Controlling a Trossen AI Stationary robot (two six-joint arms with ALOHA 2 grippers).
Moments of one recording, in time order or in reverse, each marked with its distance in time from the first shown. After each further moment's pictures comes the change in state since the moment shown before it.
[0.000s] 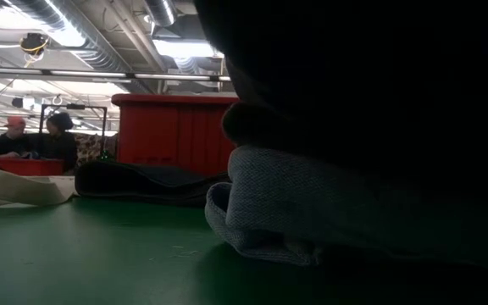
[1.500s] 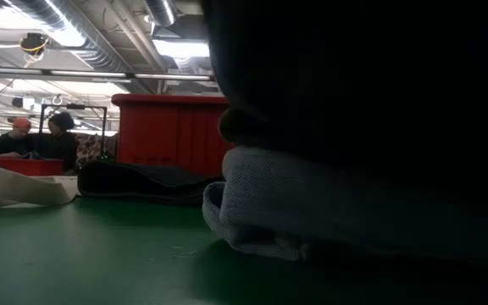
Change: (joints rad) left arm 0.056 -0.074 0.001 0.017 0.158 0.108; right arm -0.038 -0.041 0.378 -0.344 0.045 -0.030
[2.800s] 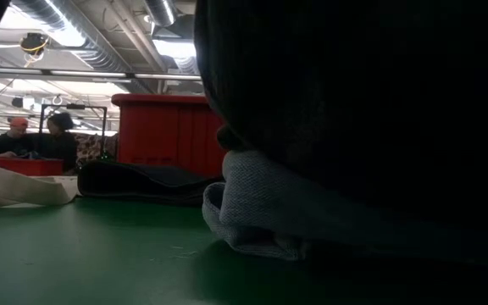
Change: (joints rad) left arm 0.489 -0.195 0.000 -0.055 0.506 0.601; right arm 0.001 -1.063 -1.077 0.256 -0.293 0.207
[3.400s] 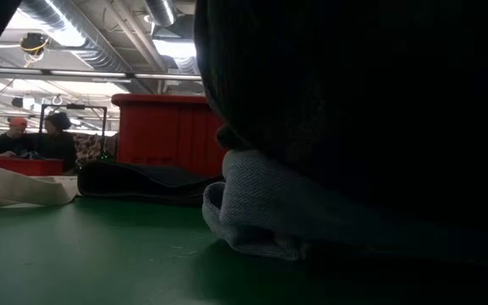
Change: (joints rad) left arm 0.035 0.061 -0.001 0.074 0.081 -0.001; right arm 0.078 0.017 -0.248 0.223 -0.233 -0.259
